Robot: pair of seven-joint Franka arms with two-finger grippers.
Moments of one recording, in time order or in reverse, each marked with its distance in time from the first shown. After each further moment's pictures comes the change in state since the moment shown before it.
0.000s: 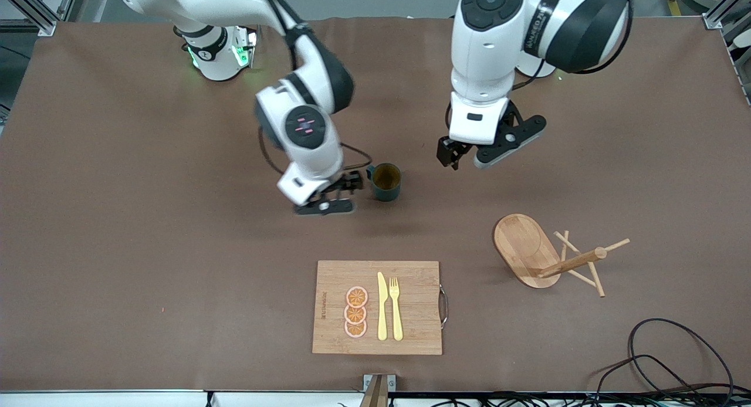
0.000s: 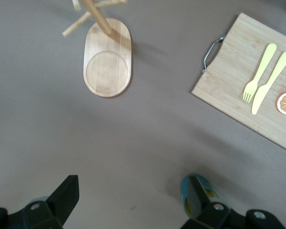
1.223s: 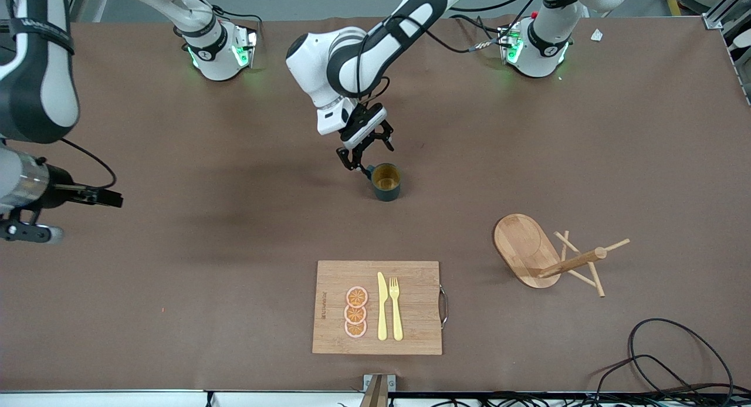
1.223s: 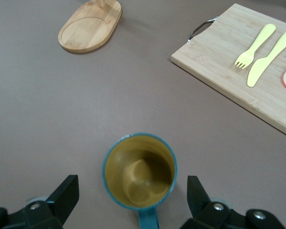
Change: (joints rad) left arm -0.468 0.555 0.004 0.196 0.512 0.018 -0.896; right arm -0.626 -0.226 -0.007 0.000 -0.118 -0.292 -0.419
